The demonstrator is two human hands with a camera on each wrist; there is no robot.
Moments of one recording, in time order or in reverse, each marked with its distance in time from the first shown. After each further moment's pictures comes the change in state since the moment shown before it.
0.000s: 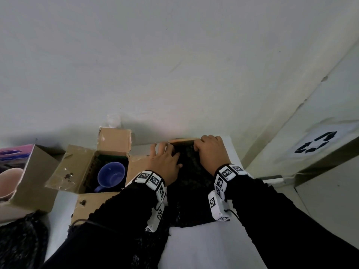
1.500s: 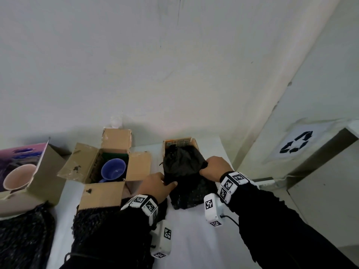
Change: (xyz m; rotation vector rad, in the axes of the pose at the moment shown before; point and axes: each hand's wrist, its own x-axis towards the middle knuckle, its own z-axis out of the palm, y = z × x) left_hand -0.083 0.022 0.008 -0.653 -0.186 -0.385; right_hand -0.070 0.001 -0.047 0.353 -0.530 0.506
